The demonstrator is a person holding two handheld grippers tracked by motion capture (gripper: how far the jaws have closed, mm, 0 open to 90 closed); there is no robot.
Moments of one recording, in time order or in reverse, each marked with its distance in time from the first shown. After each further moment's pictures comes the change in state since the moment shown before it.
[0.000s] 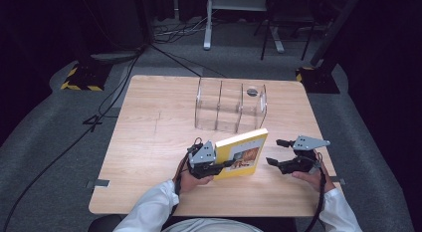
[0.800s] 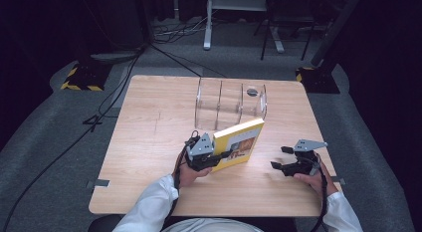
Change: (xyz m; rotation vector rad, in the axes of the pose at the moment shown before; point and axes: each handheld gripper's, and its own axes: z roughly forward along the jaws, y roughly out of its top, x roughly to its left) left arm 0.019 0.008 -0.004 -0.005 0.084 -0.023; right arm -0.013 -0.028 0.007 0.127 -0.025 0.087
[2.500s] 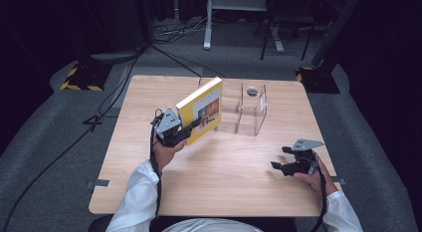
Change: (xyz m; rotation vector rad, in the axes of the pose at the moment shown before) left arm 0.065 0.011 -0.064 -0.120 0.306 -0.076; right arm -0.004 -0.002 0.005 0.047 -0.031 0.006
